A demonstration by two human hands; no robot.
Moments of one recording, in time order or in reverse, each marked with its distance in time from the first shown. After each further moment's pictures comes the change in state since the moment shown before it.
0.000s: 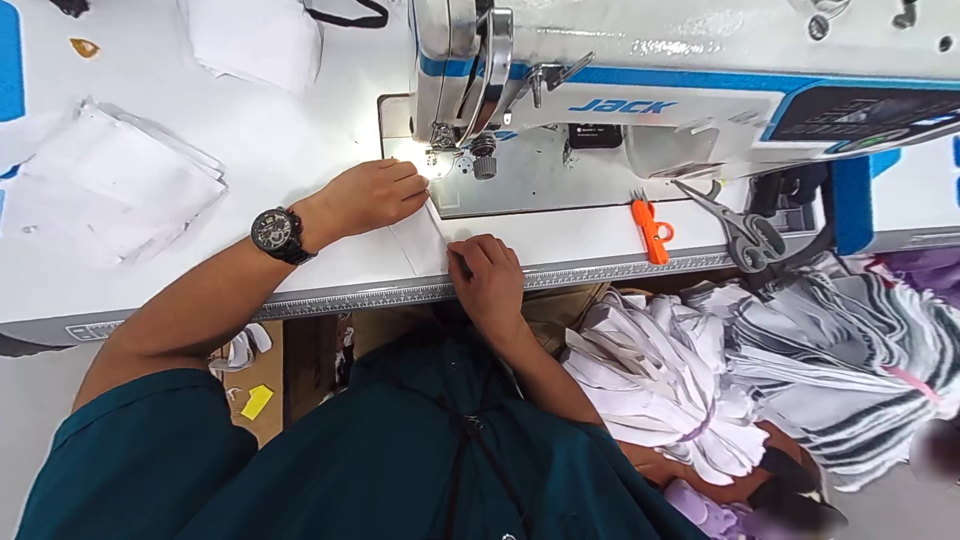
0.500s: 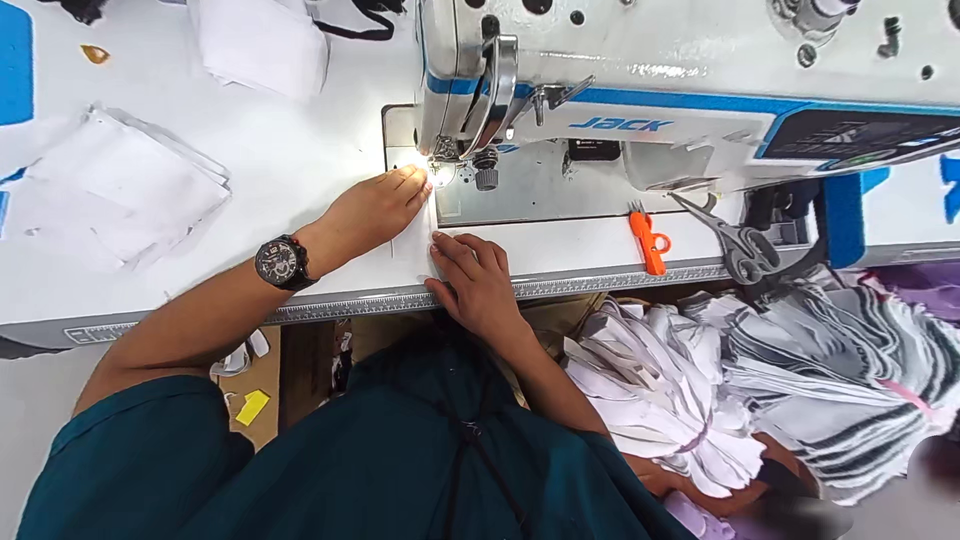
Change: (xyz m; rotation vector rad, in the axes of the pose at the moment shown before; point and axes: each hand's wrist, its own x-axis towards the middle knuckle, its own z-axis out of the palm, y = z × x) left_hand 0.004 0.024 -0.003 0.066 -0.180 -0.317; right_hand 0.003 0.008 -0.002 -0.040 -0.202 -0.308
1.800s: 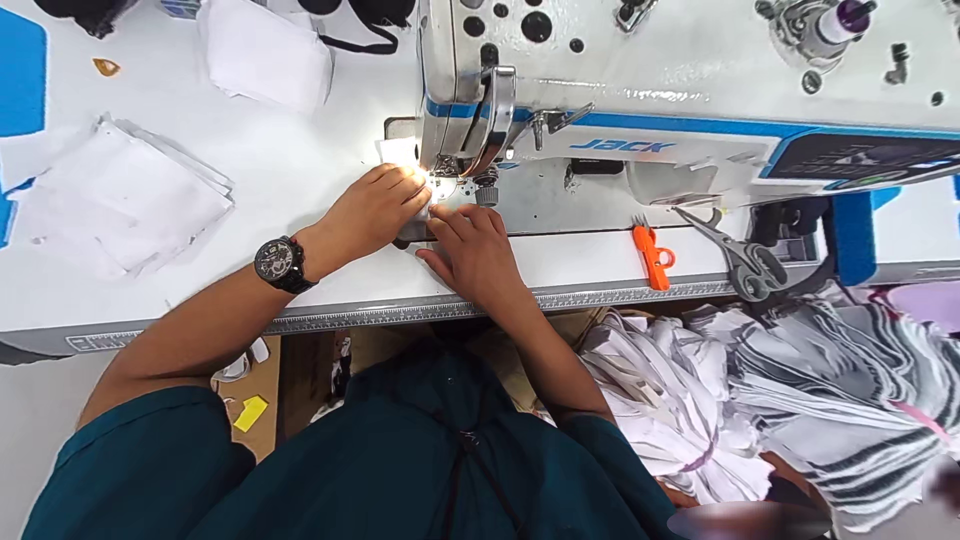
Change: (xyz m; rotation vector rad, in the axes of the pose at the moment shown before) left_hand 0.003 -0.015 0.009 -0.099 0.113 -0.036; right_hand 0.061 0.026 0.000 -0.060 -0.063 -0.066
